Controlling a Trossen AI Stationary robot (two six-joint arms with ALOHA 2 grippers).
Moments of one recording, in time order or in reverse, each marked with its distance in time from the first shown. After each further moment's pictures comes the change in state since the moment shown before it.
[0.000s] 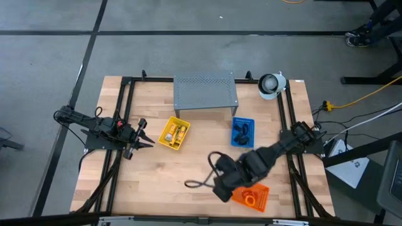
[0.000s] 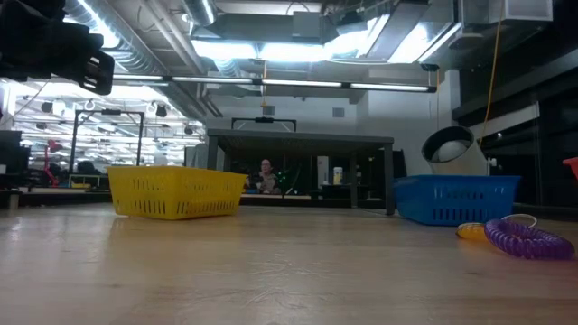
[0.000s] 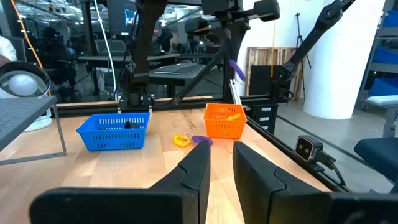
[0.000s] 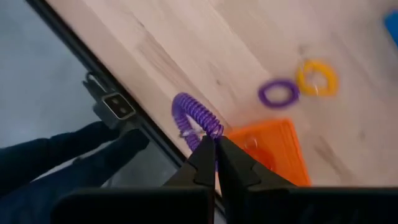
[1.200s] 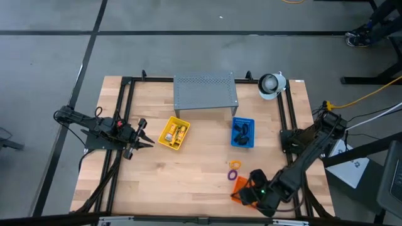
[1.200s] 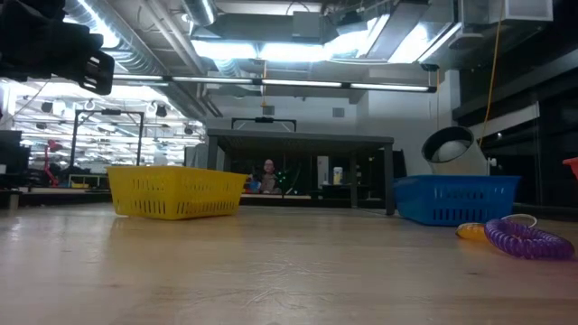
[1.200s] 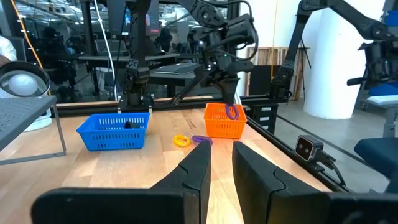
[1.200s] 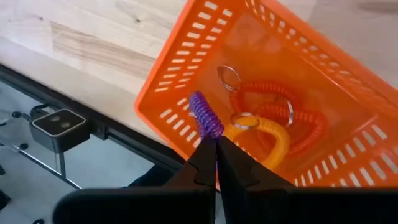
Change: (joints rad) left arm 0.000 0.000 0.000 0.000 0.000 0.000; right arm 0.337 -0.362 -1.048 0.825 0.184 0.878
